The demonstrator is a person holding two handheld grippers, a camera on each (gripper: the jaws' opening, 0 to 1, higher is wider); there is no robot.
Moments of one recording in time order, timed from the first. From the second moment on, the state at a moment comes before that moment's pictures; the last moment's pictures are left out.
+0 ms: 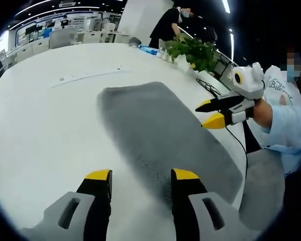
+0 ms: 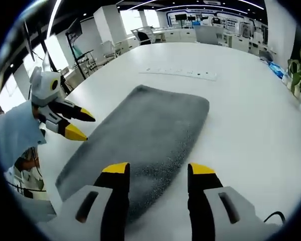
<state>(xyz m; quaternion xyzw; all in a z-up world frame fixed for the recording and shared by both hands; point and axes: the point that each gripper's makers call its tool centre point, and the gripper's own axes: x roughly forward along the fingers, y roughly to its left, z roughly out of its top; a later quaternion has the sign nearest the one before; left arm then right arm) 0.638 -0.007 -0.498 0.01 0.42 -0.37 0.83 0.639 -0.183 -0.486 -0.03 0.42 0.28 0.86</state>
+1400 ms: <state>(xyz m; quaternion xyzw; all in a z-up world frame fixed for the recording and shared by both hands) 0.644 -0.021 -0.520 -0.01 0.48 -0.31 0.82 0.635 -0.180 -0.519 0.04 0.47 0.25 0.85</state>
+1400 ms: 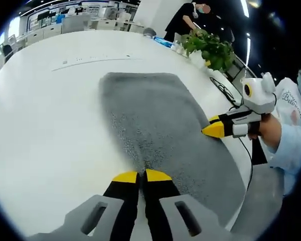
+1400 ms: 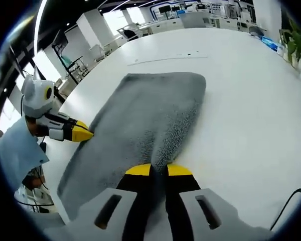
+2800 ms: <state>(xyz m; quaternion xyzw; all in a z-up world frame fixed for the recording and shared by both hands) 0.643 -0.021 -0.518 0.01 0.47 -0.26 0.84 0.662 -0.178 -0.520 0.02 0.47 0.26 0.84</state>
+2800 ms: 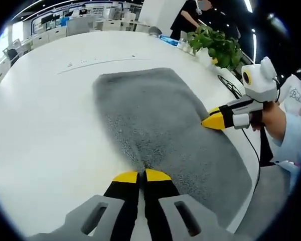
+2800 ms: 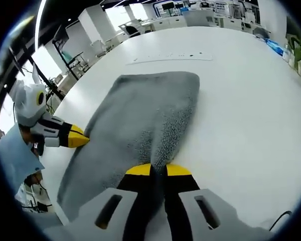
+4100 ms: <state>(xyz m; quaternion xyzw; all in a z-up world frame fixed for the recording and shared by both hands) 0.589 0.002 -0.458 0.03 0.41 -0.29 0.87 0.614 -0.206 -0.469 -0.06 0.42 0.38 0.82</state>
